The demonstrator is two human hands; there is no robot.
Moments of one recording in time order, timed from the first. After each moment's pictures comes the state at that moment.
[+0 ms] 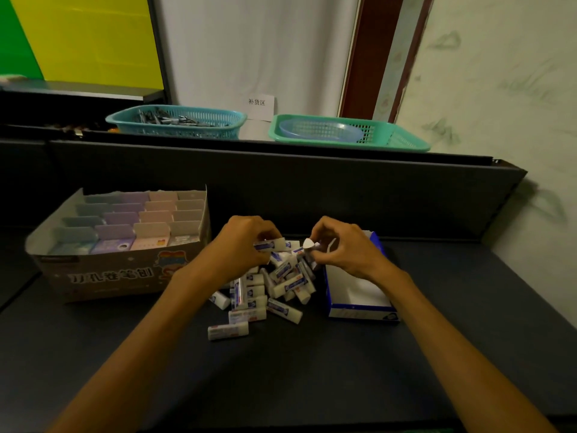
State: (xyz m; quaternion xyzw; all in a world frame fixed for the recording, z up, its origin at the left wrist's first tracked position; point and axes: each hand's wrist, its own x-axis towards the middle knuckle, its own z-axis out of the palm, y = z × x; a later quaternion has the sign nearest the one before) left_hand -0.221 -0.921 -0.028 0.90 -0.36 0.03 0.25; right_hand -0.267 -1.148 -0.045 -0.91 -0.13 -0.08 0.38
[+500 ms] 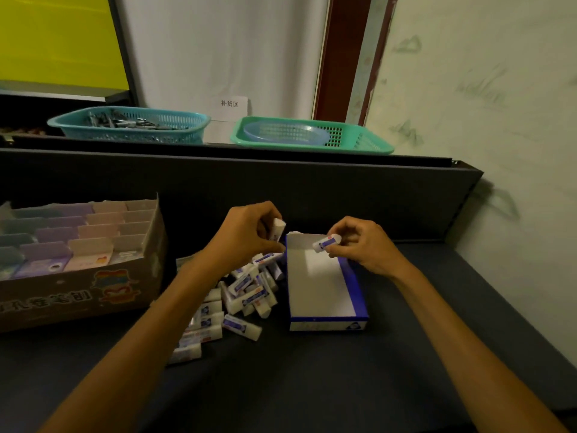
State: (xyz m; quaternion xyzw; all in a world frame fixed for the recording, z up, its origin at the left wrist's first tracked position) left_hand -0.215 -0.996 -0.012 0.87 -0.34 0.03 0.37; right_hand -0.282 -1.235 -0.041 -0.89 -0.01 -0.10 0.45
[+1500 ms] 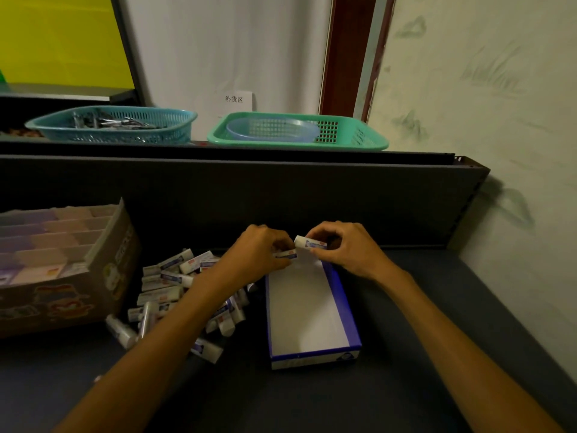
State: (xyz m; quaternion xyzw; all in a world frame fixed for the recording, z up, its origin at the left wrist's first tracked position) left_hand -0.186 -1.074 -0.059 0.90 -0.37 0.01 0.23; right_hand -0.245 -1.279 -0.062 -0.93 -0.09 -0.11 0.32
